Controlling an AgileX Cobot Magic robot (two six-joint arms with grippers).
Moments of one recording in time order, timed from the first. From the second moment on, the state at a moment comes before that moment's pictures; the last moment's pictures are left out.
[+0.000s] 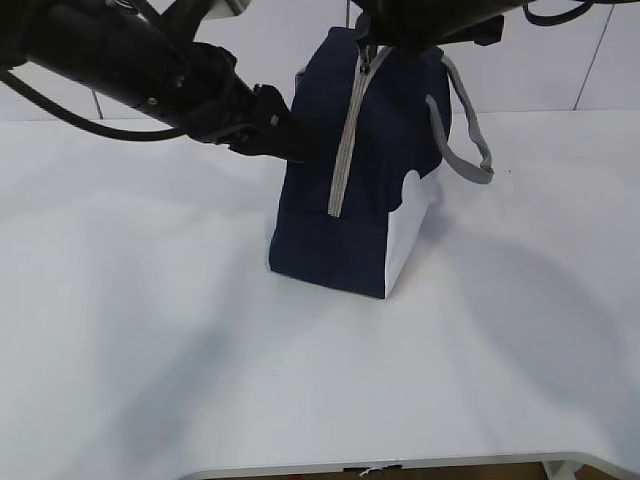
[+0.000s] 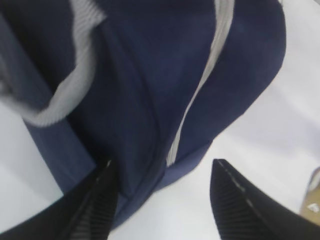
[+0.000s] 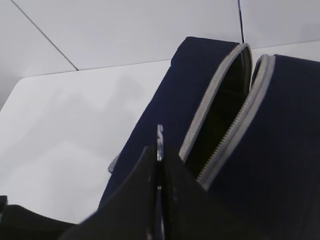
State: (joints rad) left arm -0.44 1.80 -1.38 -0.91 0.68 0.85; right arm 0.48 1.70 -1.49 -0.23 0.41 0.63
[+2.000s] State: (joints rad) left arm -0.51 1.78 -1.39 -0.58 0.94 0.76; right arm 0.48 2.02 -1.90 -0.49 0.52 0.51
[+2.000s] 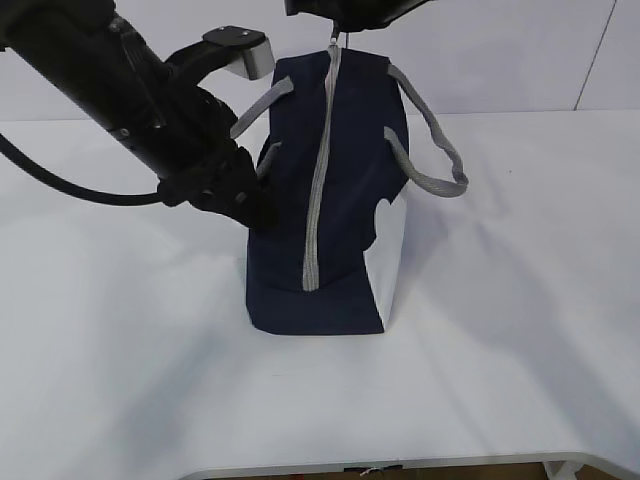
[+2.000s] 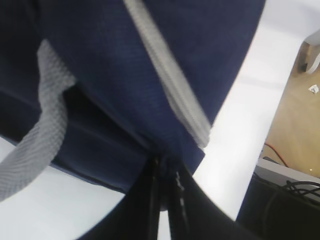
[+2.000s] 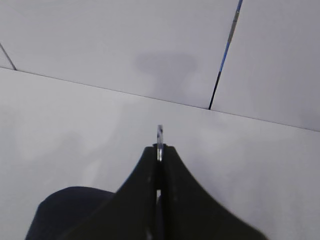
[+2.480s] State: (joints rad) left arm -0.51 1.78 -1.39 -0.57 0.96 0.65; right arm 0.42 2.09 -1.93 -0.46 0.51 0.51
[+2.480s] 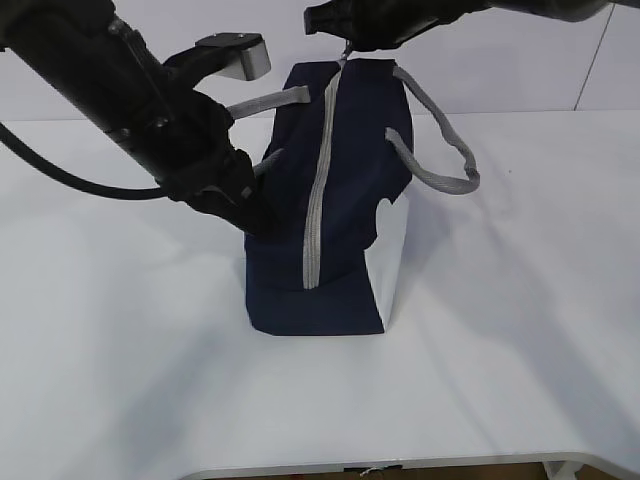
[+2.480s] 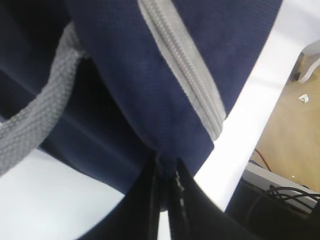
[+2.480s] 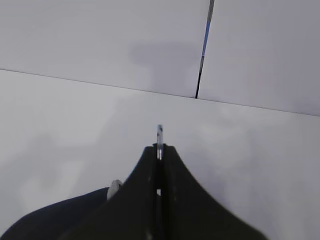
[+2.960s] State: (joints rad) left arm -0.51 1.70 -1.38 -0.56 0.99 0.38; right arm 0.43 2.09 -2.04 -0.12 0.66 0.27
